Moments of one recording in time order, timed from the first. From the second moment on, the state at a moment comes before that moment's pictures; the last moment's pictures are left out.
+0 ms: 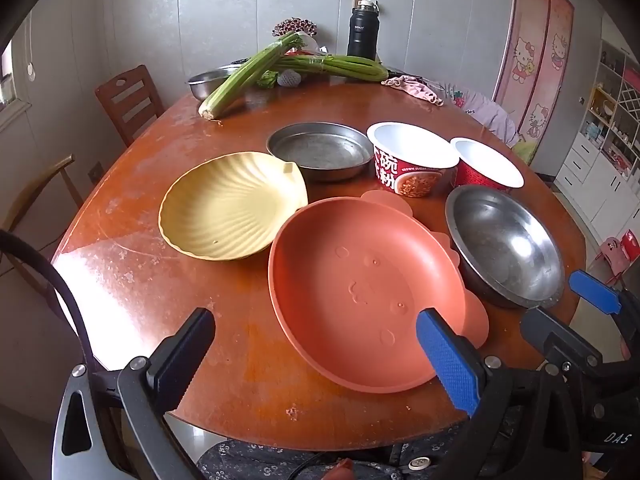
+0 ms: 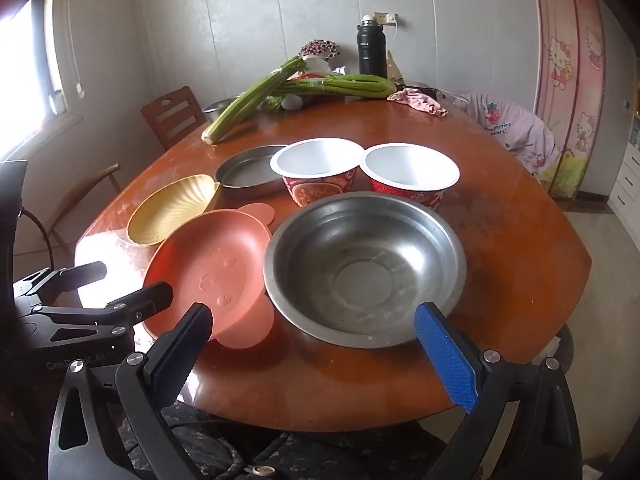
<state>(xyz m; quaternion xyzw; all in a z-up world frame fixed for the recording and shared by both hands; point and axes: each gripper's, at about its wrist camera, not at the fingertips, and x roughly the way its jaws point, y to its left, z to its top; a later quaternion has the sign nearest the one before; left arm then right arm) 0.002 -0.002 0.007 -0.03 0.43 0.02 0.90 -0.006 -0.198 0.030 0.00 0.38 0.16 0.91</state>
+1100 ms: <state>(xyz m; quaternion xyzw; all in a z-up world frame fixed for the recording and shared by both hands) 0.003 0.002 0.006 -0.03 0.43 0.02 0.90 -0.009 -0.191 0.029 0.00 0.38 0.16 0.91</state>
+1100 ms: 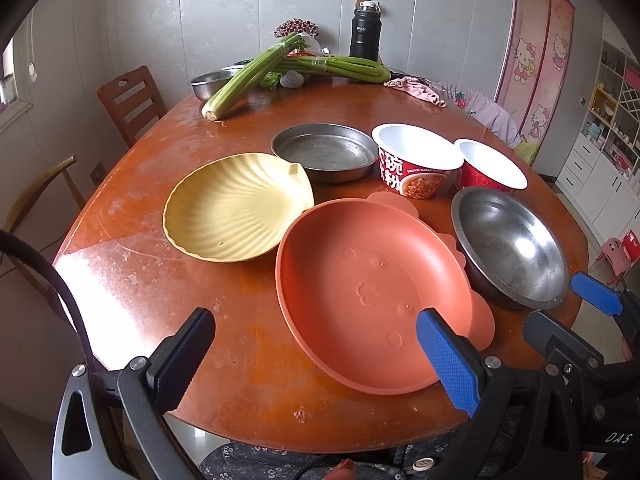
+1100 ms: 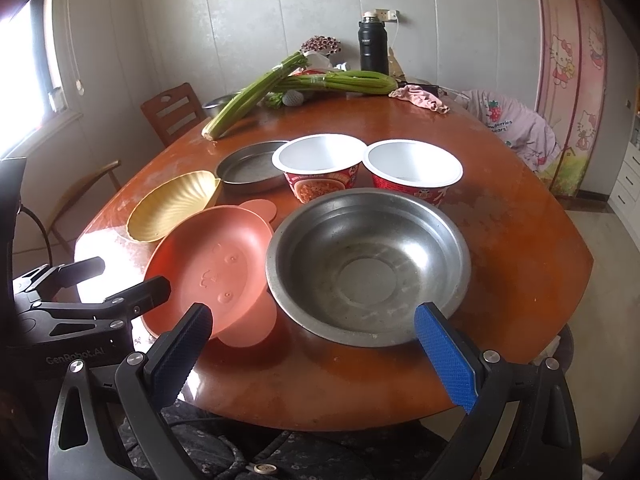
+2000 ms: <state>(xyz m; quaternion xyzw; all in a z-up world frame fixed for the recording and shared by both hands) 0.015 0.041 0.021 -0.05 0.42 0.05 0.91 0.017 -0.158 0.052 -0.01 0.38 0.19 0.90</state>
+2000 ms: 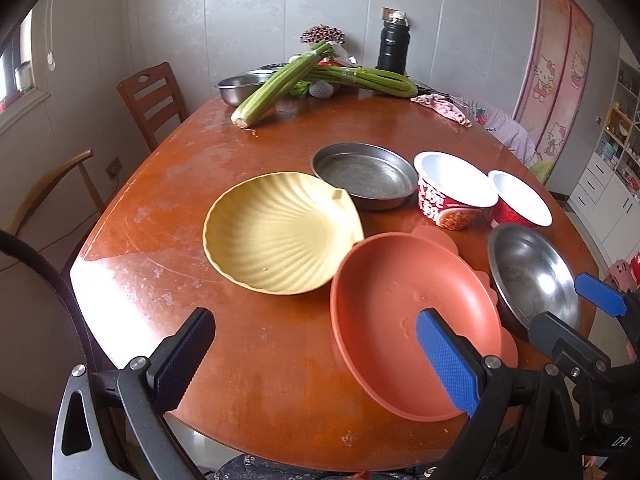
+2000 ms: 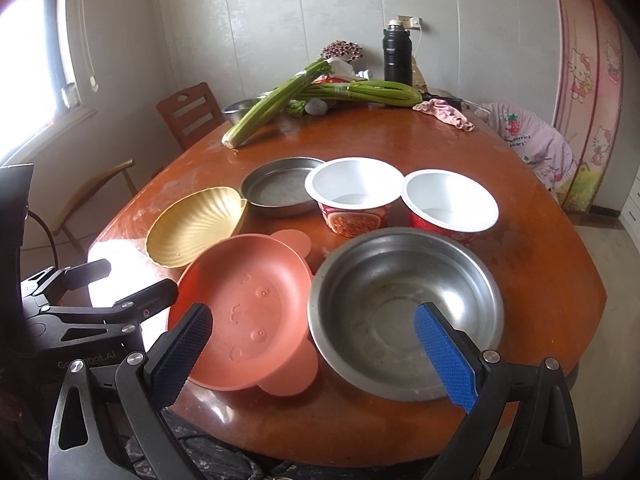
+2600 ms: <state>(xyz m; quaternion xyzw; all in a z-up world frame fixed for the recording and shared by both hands) 0.027 0.098 0.006 -0.09 0.44 0.09 0.89 0.054 -0.101 0.056 -0.04 0.40 0.23 0.89</state>
